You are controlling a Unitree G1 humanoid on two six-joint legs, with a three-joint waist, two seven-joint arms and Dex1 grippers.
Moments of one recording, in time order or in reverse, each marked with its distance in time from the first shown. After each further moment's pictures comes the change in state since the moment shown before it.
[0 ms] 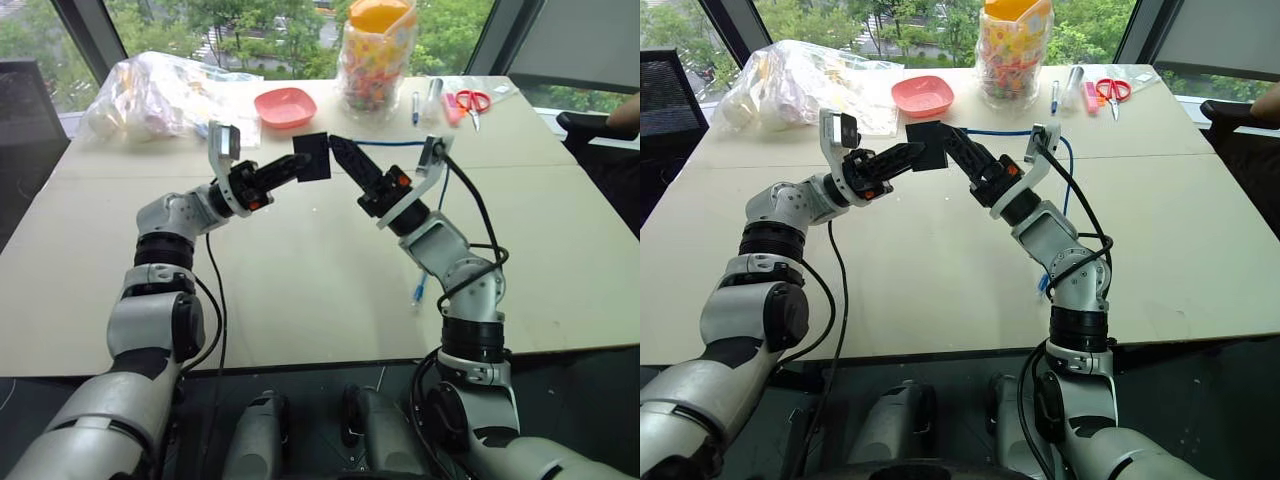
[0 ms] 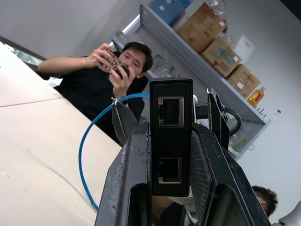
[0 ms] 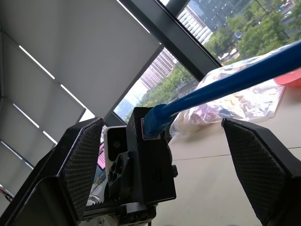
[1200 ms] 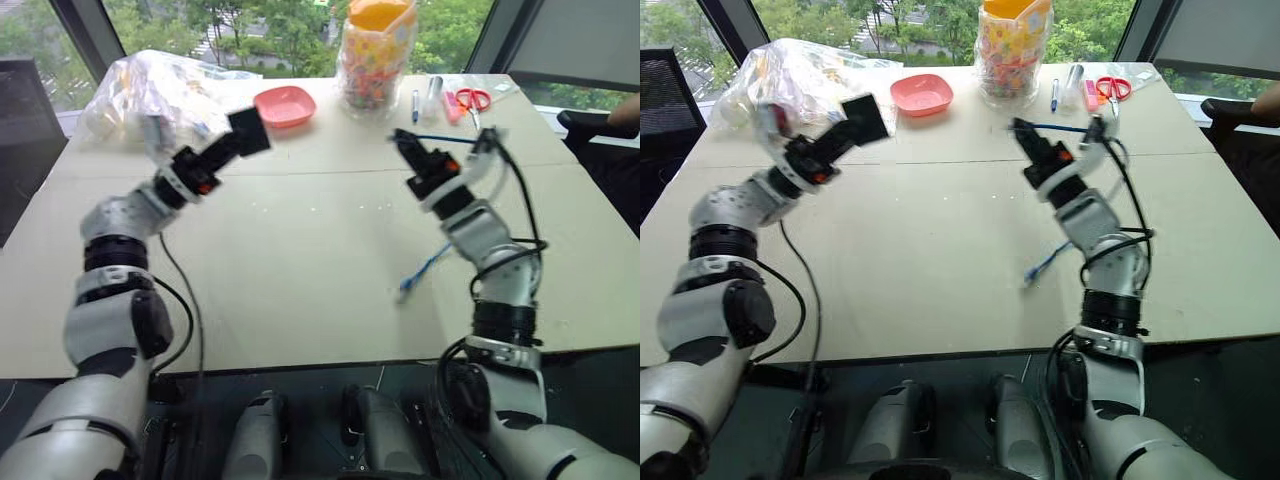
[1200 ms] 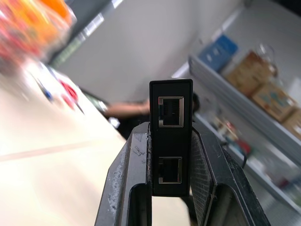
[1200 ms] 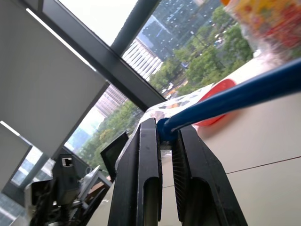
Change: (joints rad) left arm 0.001 0.182 0.169 0.076 -0.083 -0.093 0.192; right arm -0.083 -0.158 -0.155 0.218 -0.015 -0.081 -0.025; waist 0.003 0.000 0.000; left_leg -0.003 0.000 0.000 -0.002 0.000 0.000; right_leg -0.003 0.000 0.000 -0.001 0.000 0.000
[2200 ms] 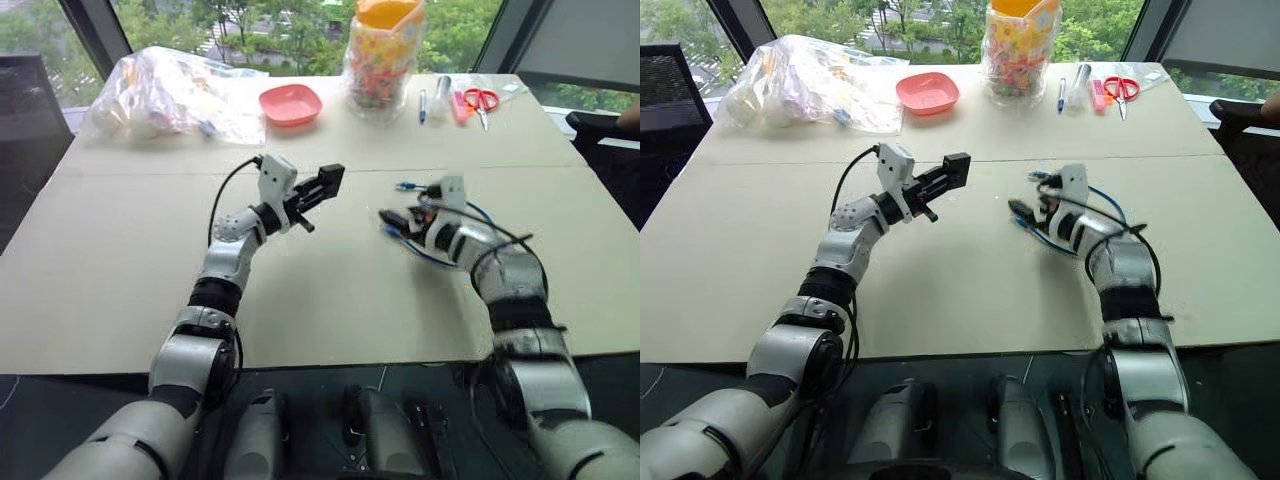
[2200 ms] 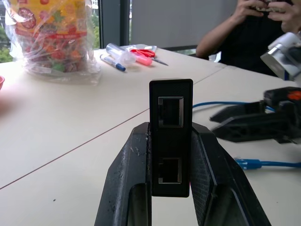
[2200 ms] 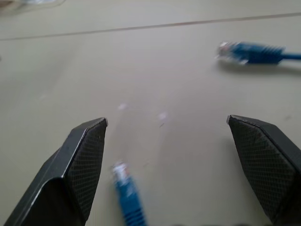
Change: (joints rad) left arm 0.185 -0.370 -0.419 -0.092 0.491 -0.864 0.493; right arm 0.139 -0.230 0.325 0.070 -0.560 0.053 0.235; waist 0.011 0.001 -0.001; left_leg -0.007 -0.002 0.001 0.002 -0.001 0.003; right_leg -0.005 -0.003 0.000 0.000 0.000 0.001
